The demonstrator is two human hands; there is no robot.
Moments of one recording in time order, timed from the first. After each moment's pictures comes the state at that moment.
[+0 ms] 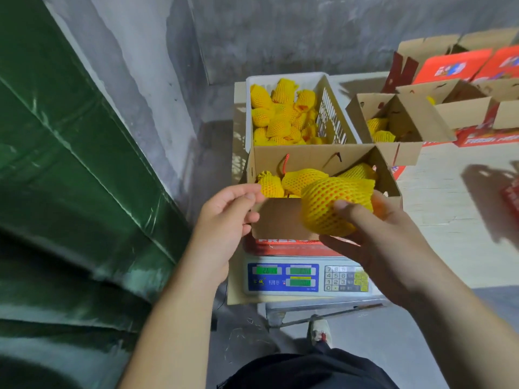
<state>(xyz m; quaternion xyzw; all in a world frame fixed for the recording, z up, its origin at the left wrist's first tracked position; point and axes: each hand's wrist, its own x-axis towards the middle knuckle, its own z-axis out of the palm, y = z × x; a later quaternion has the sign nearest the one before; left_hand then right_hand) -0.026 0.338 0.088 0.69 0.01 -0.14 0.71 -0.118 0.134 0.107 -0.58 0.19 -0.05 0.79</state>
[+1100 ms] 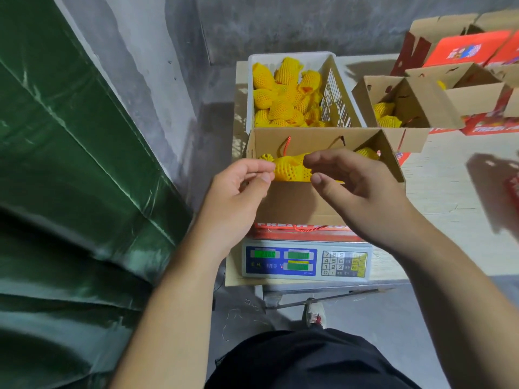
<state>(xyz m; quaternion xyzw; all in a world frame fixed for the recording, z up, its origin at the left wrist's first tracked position) -0.023 0.330 0.089 0.75 -0.11 -0.09 0.64 -0.084 0.121 0.106 -0.86 -0.03 -0.11 0.49</state>
